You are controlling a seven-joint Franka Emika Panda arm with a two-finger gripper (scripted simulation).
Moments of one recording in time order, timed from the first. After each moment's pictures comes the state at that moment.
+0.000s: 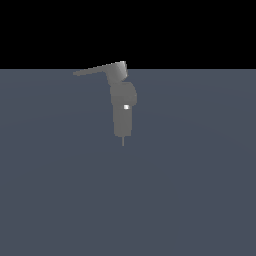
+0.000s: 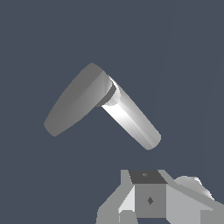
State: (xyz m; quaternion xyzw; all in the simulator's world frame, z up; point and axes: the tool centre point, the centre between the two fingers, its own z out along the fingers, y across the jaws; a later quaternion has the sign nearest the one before) arm -0.068 0.063 0.444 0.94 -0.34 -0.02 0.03
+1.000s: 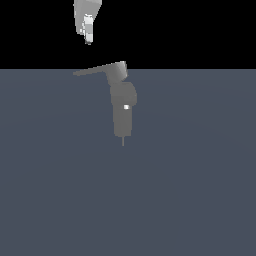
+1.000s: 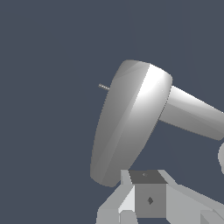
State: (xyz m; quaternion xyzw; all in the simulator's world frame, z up) arm 0.024 0.108 0.361 0.84 -0.53 -0.05 0.05
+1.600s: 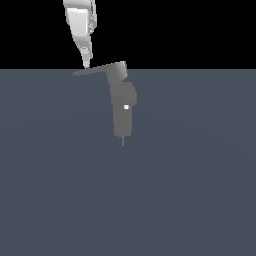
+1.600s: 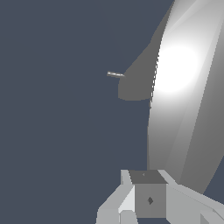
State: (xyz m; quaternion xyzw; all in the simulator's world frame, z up) arm 0.064 0.135 0.297 0.77 -0.63 -0.06 0.06
